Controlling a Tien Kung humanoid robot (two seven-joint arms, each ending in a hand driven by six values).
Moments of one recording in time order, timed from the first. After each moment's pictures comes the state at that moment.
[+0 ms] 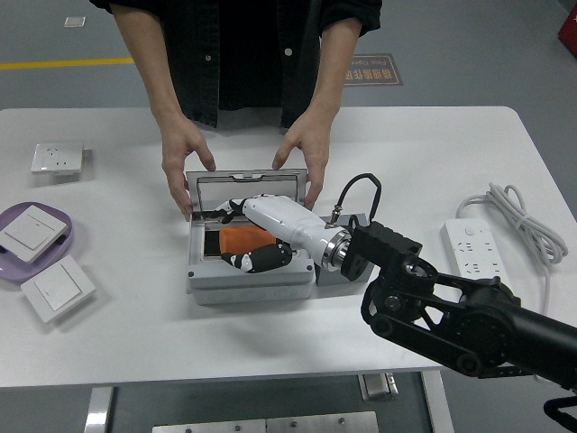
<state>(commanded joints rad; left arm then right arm) 0.10 0.25 -0.71 -0.26 0.43 -0.06 0.01 0.61 -0.25 0.50 1.50 -1.65 -0.14 -0.13</state>
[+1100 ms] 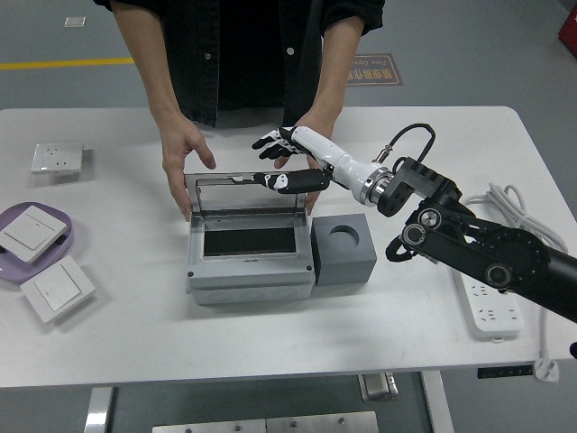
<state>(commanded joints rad) 0.09 0.27 -0.72 -0.26 0.44 -0.06 0.01 0.80 -0.36 0.46 1.32 -1.14 -0.16 -0.05</state>
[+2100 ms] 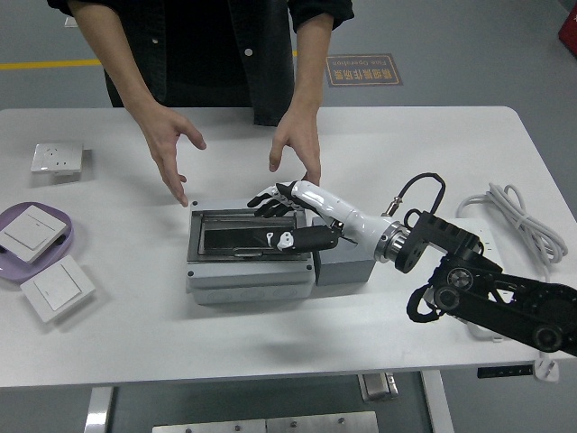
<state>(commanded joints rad) 0.10 0.26 -0.76 -0.27 0.47 -0.06 0.02 0.65 -0.50 0.49 1.63 -1.17 -0.18 -0.06</state>
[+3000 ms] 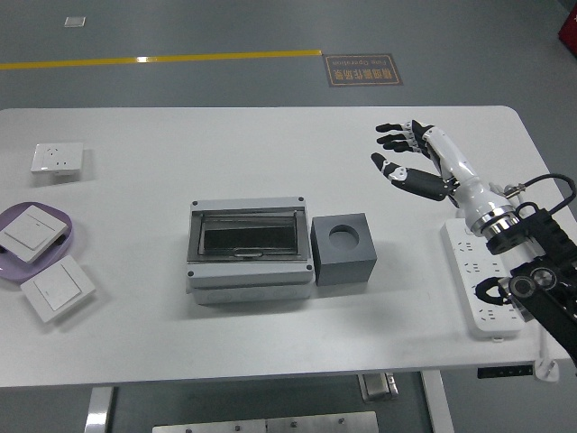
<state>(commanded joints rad) 0.13 0.25 -0.69 -0.26 0.40 -0.06 0.01 0.20 -0.44 1.15 1.52 -1.34 -0.19 0.09</state>
